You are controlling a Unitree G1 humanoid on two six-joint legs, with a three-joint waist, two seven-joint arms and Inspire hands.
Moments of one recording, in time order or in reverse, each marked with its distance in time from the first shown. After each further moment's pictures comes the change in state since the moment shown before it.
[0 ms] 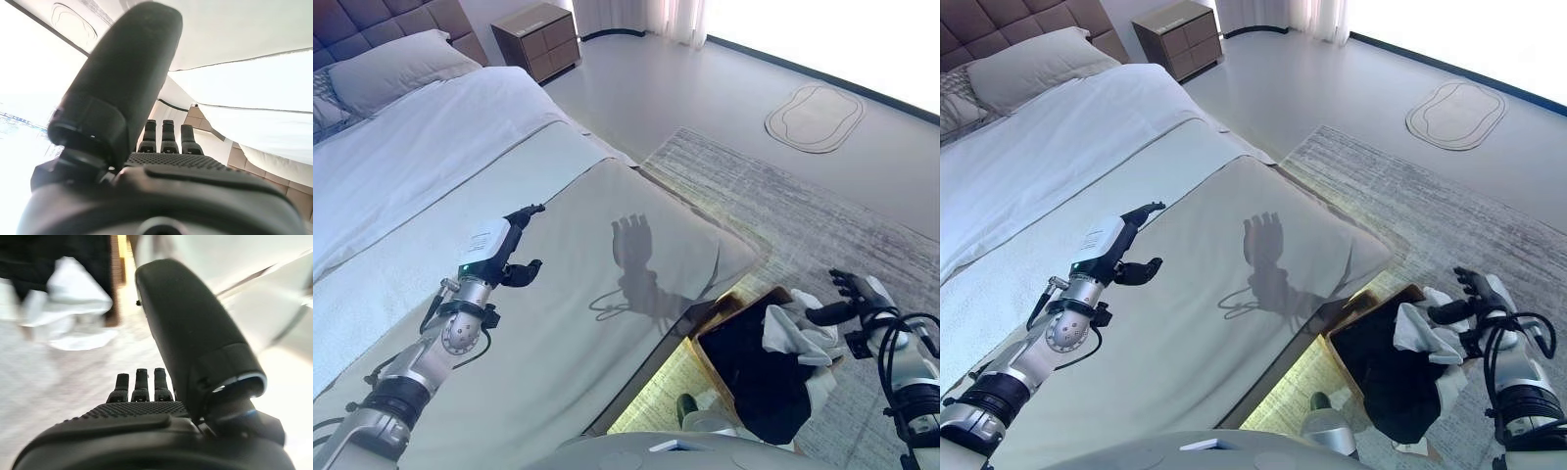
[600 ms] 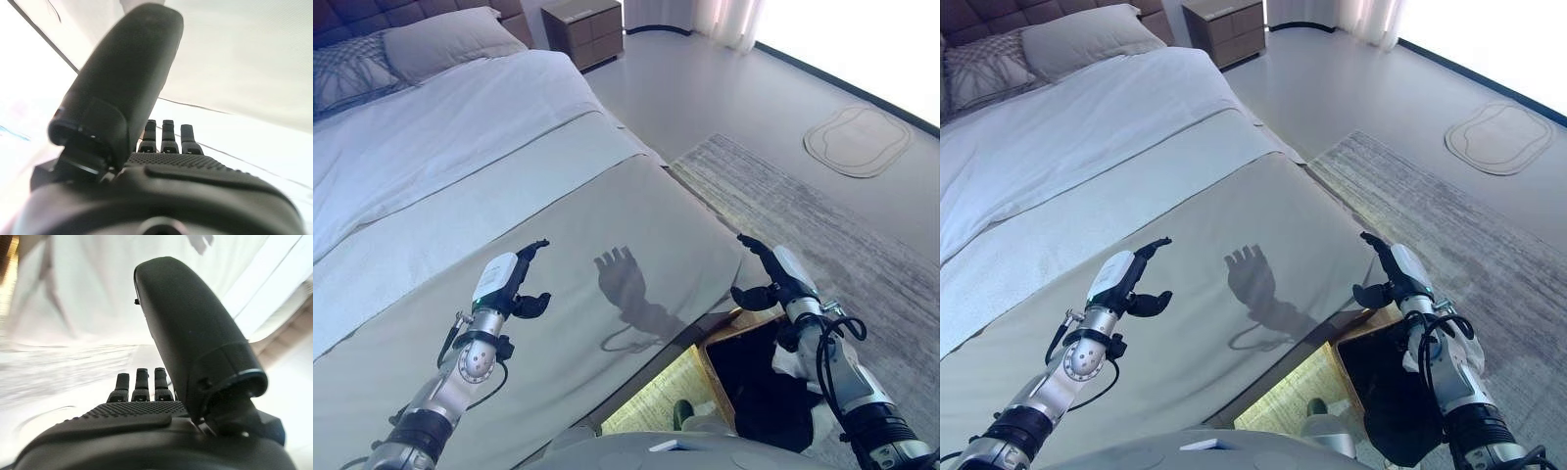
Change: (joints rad) left arm 0.160 -0.166 0.120 0.004 0.011 0.040 -0.112; right arm 0.114 0.120 0.123 -0.306 -0.247 -0.160 -0.058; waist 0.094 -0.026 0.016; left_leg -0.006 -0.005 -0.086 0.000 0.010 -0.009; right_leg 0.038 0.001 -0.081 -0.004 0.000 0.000
